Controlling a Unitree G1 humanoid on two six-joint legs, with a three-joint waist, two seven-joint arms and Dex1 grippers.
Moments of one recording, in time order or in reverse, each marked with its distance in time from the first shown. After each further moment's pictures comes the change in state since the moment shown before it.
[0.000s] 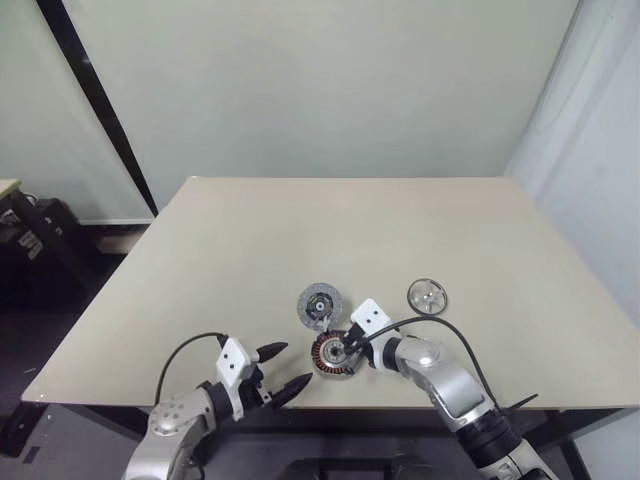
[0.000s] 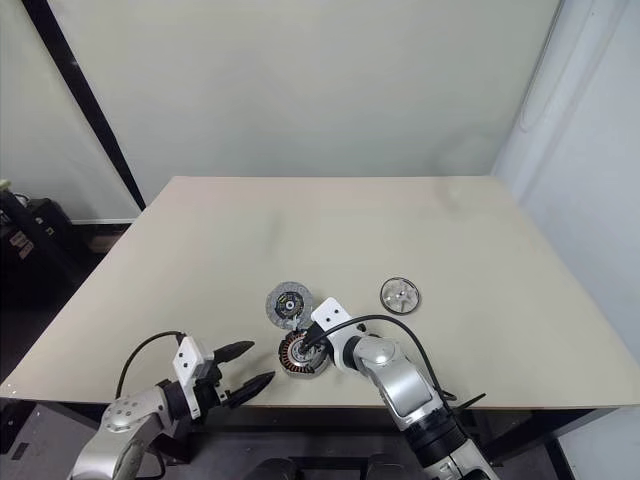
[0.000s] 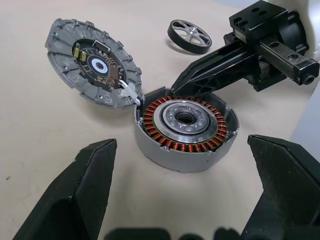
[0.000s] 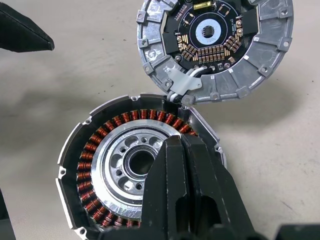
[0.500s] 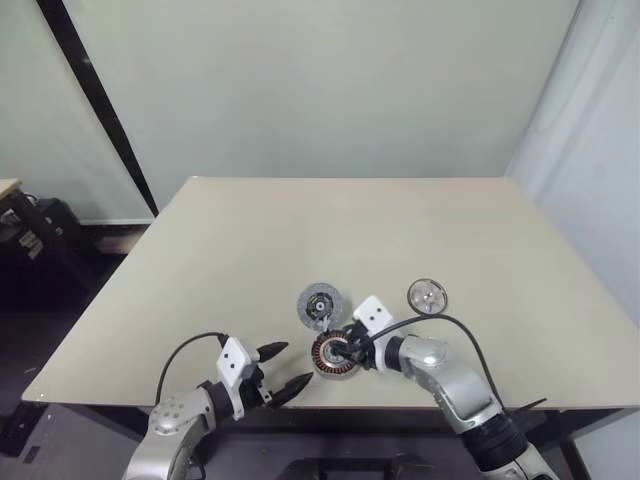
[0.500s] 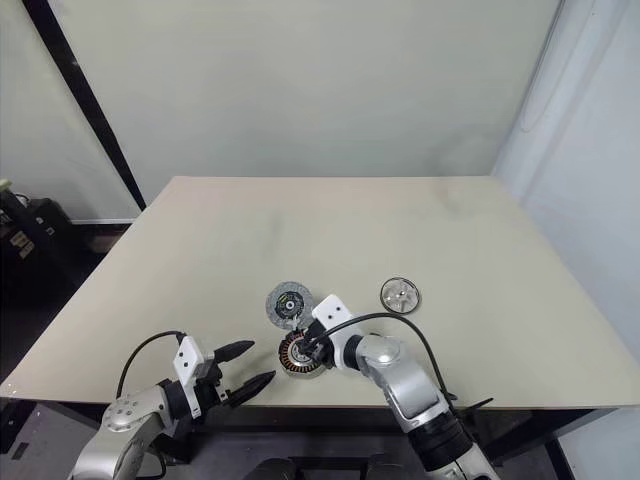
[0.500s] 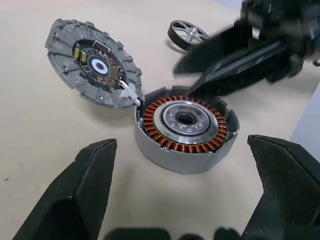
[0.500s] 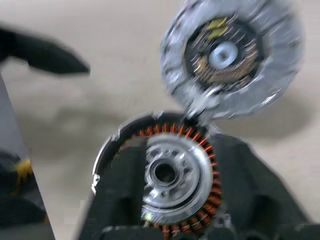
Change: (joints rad) left arm -0.008 -0.001 0.001 0.000 -0.002 0.000 0.000; right arm 0.035 0.000 -0.073 -0.124 0.082 0.070 0.027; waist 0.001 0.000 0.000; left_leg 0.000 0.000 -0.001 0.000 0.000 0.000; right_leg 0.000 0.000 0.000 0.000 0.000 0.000
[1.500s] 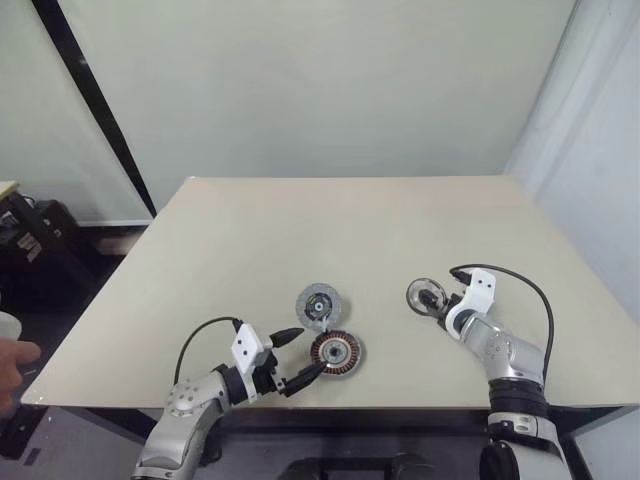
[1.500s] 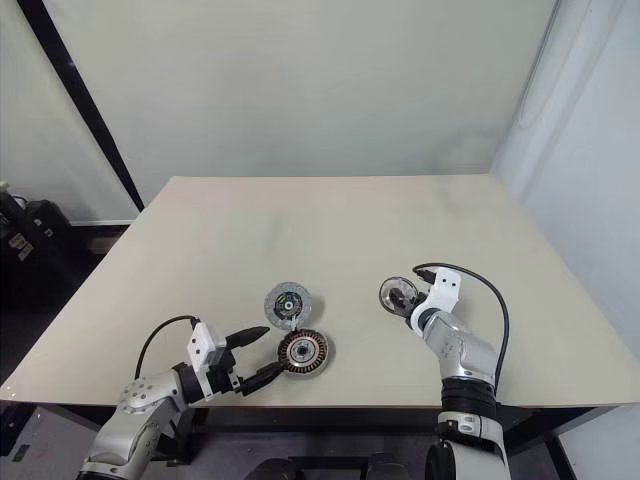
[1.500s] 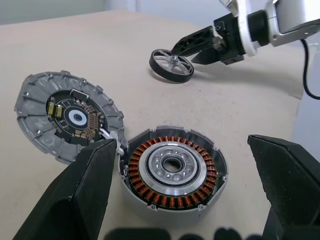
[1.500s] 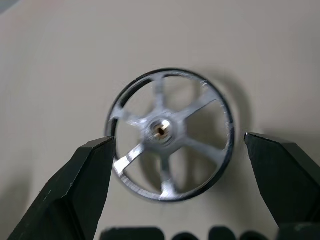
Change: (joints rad) left arm -0.076 -0.030 -0.034 -0.010 -0.001 0.000 -0.027; right arm -0.199 0.070 -0.713 0.429 0.205 0.028 -0.422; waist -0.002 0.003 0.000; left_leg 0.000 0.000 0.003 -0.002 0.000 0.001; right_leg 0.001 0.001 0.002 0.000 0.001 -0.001
